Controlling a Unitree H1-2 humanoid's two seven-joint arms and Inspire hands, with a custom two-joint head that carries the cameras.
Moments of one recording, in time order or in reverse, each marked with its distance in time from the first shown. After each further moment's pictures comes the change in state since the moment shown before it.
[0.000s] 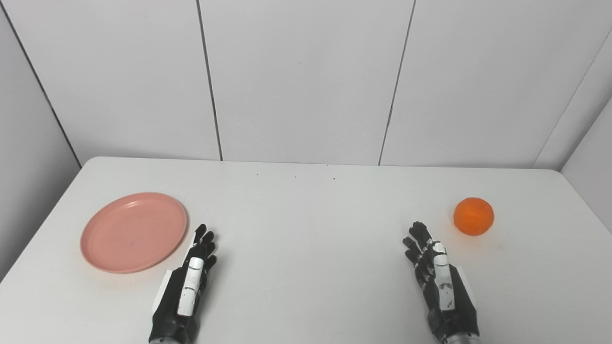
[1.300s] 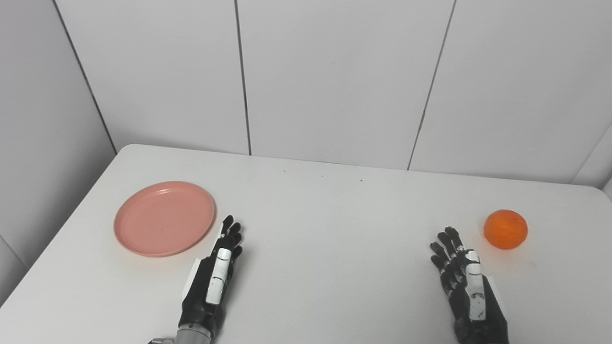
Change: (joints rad) left arm -0.005 -0.055 -0.013 0.061 0.031 -0.083 0.026; right arm -0.022 -0.057 -0.020 0.041 0.080 0.000 0.058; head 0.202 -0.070
